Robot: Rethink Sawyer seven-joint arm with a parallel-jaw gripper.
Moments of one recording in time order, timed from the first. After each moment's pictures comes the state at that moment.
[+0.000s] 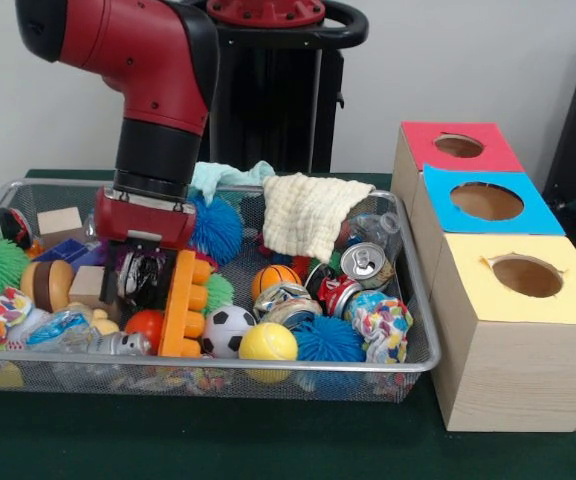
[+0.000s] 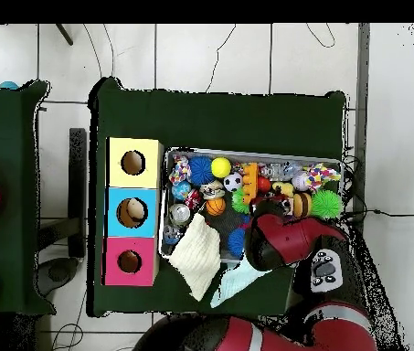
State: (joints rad) arm -0.33 -0.40 -0.17 1.54 -0.81 -0.17 1.95
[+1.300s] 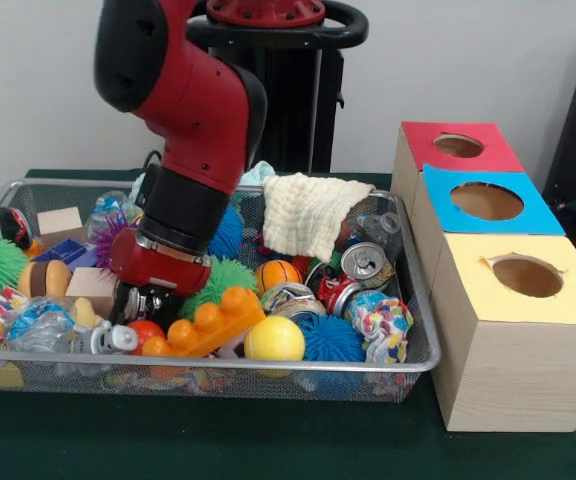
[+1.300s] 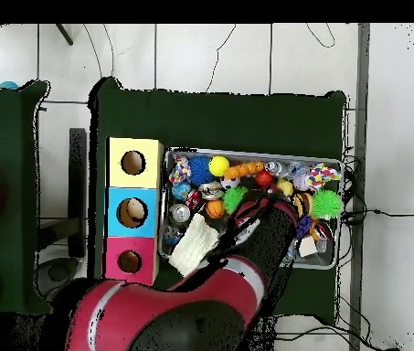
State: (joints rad) arm 0.00 -0.08 -0.55 1.29 -0.63 -0.14 1.95
